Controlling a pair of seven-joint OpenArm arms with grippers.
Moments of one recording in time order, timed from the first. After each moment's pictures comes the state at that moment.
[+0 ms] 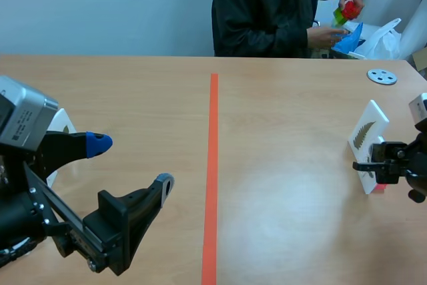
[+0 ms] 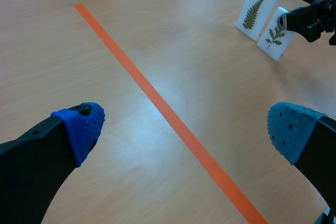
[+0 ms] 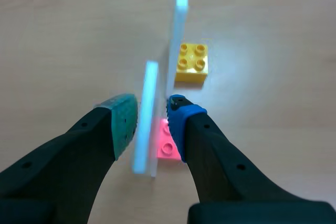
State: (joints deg) left arm 36.5 -26.7 5.4 115.6 -18.4 -21.5 0.6; right arm -6.0 15.6 15.9 72.7 9.8 21.0 -6.7
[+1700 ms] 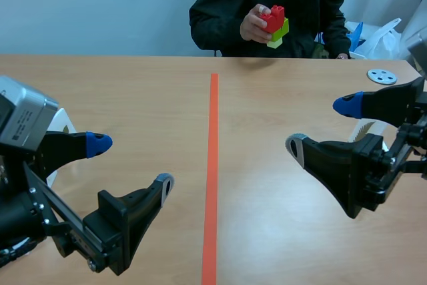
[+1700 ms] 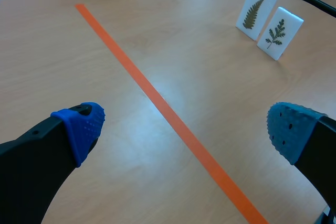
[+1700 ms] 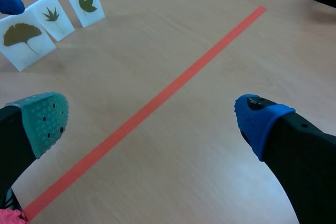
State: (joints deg) left arm 36.5 -26.7 5.4 115.6 -18.4 -21.5 0.7; right arm -27.7 31.4 9.1 110.9 33.8 42.0 -12.4
